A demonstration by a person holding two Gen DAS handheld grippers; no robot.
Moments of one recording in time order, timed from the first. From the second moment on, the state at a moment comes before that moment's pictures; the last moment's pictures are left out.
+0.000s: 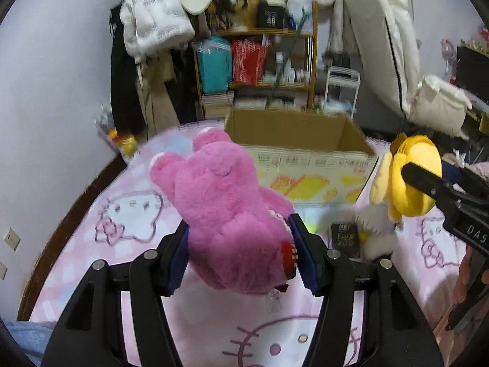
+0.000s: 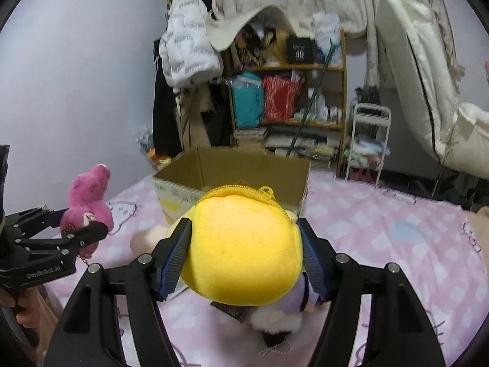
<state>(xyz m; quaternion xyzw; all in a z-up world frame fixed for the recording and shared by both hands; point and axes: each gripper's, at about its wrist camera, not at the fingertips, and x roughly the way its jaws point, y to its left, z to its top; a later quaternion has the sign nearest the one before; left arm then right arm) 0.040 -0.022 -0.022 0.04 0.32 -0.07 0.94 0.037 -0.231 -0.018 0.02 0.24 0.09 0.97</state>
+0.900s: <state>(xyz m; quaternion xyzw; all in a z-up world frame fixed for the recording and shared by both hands) 0.082 -0.043 0.098 0.06 0.15 -0.10 0.98 0.076 -0.254 0.090 0.01 0.12 0.06 0.99</state>
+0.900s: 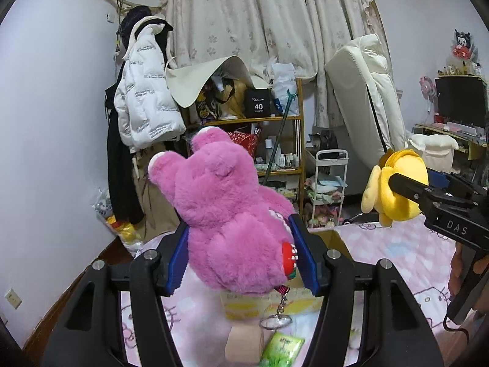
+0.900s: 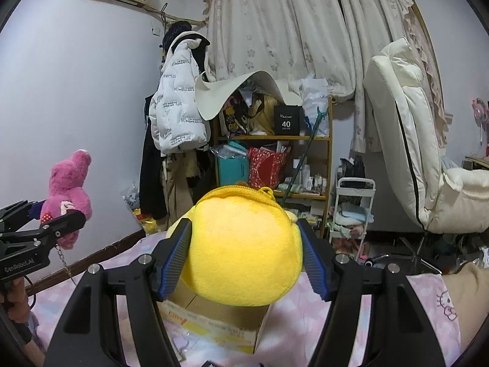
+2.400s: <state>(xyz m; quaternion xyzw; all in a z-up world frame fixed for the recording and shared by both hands) 0.198 -0.080 -0.033 0.09 0.28 -0.12 0.95 0.179 -0.260 -0.032 0.03 0.24 0.07 0.97</state>
